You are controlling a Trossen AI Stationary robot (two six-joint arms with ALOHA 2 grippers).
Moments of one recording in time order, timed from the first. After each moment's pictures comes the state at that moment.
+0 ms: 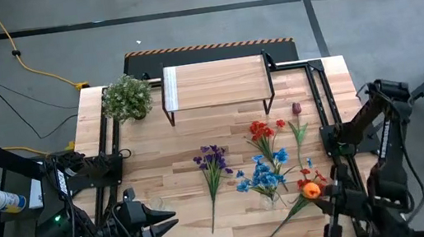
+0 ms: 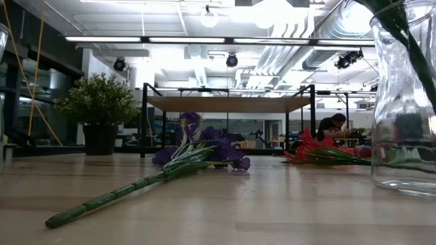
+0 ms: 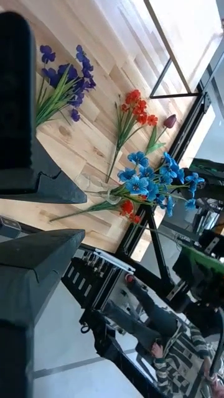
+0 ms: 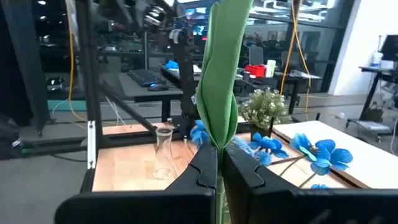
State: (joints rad) left arm -1.01 1.83 2.34 -1.48 -1.03 -1.28; right arm 1.21 1.46 1.19 -0.35 1.57 0.60
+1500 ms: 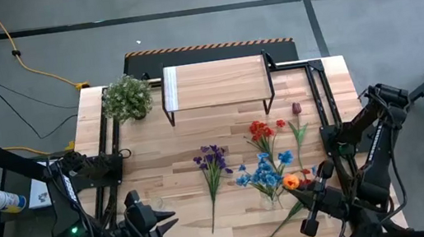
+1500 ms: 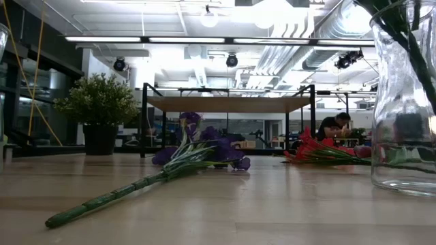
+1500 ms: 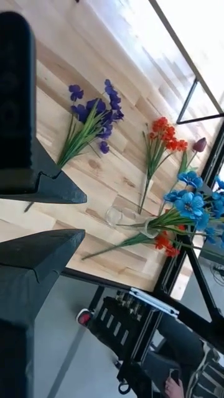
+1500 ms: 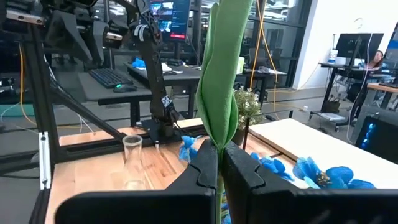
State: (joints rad) left arm -1.01 1.83 2.20 -1.57 -0.94 -1.37; right arm 1.06 1.53 1.26 -0.33 1.57 0.57
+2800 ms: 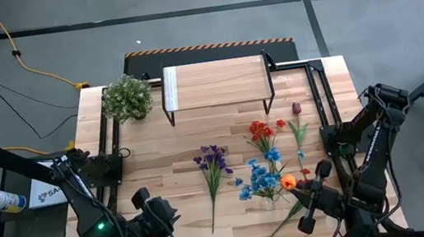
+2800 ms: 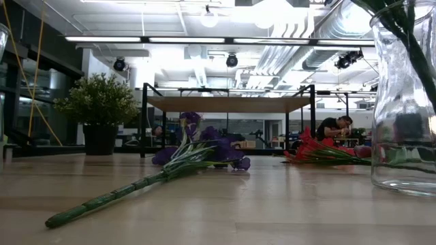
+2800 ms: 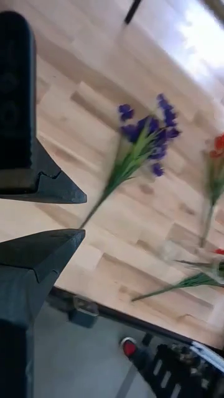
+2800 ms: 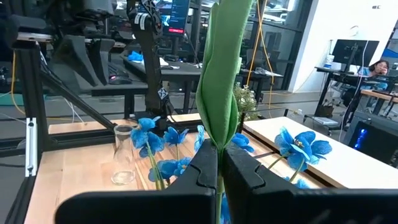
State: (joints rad) left arm -0.91 1.83 2.06 -1.57 -0.68 -1.36; right arm 1.06 1.53 1.20 -0.37 1.57 0.62
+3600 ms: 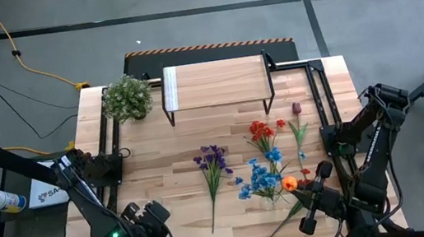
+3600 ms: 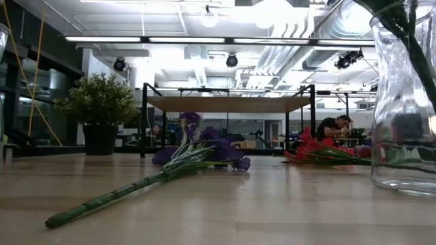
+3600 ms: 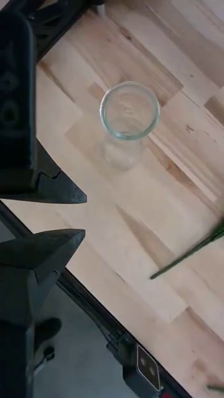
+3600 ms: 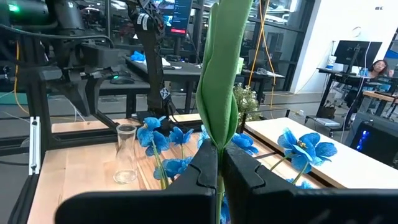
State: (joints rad) left arm -0.92 1.83 1.89 -1.56 -0.32 -1.71; right arm 1.07 1.53 1.20 -0.36 1.57 0.61
